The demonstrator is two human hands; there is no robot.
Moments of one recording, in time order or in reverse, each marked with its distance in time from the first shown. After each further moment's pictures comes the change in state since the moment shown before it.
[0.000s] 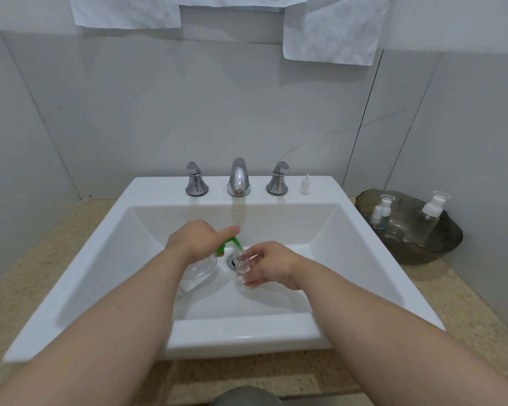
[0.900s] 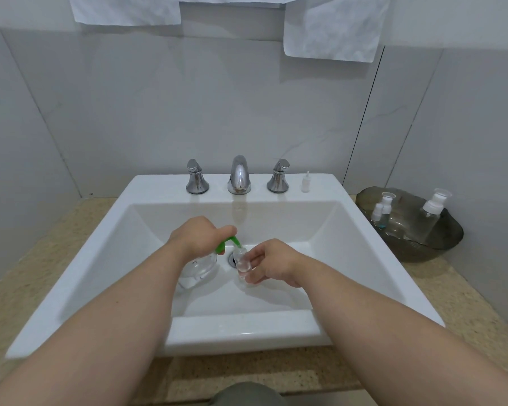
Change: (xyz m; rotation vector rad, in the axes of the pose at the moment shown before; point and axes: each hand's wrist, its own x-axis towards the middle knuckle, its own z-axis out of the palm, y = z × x) left_hand -0.001 0.001 -0.002 -0.067 -0.024 0.002; right_hand -0.003 -0.001 0.002 -0.072 0.038 -0.007
